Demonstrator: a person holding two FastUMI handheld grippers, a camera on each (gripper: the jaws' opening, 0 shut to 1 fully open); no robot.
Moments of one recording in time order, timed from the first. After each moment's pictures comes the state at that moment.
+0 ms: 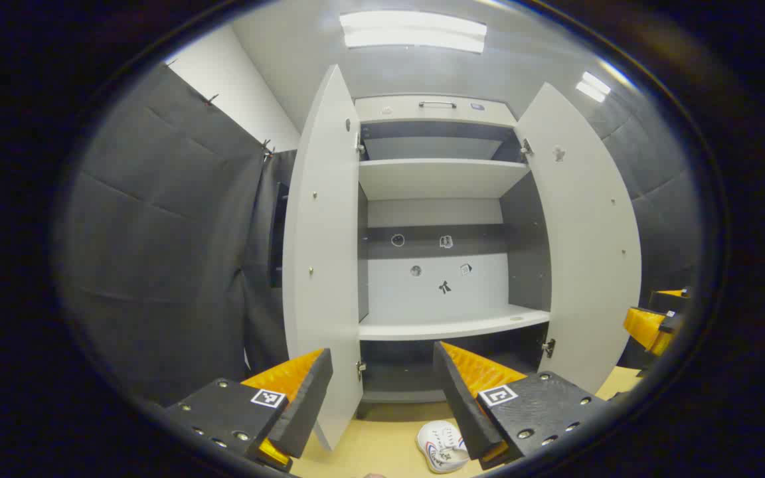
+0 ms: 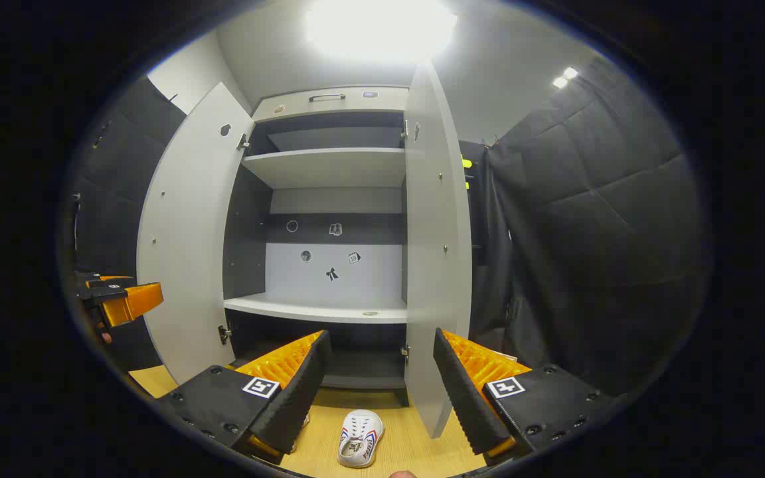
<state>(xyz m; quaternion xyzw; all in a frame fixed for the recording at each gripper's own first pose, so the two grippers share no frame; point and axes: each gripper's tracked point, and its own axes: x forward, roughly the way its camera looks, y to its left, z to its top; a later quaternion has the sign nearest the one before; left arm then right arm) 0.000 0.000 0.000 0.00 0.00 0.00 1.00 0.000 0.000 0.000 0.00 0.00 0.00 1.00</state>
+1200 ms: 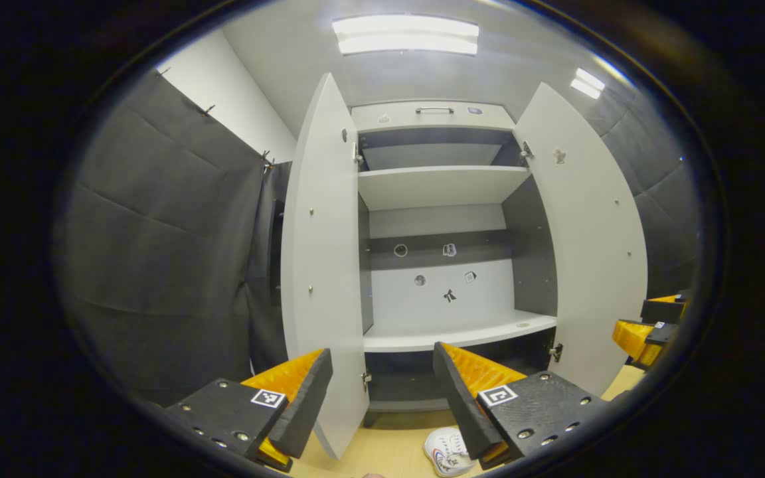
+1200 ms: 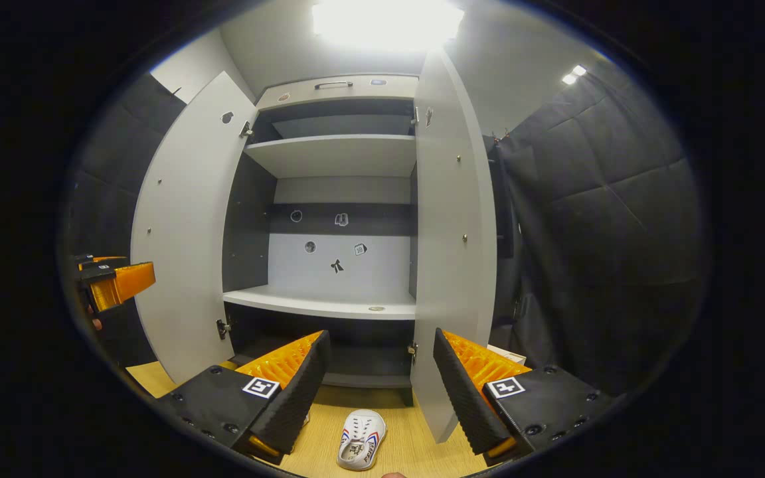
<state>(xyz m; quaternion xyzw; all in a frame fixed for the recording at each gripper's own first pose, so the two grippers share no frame) 0.009 0.004 0.013 0.02 -0.02 0.01 1.00 0.037 0.013 -0.016 -0.01 0.02 0.02 1.00</state>
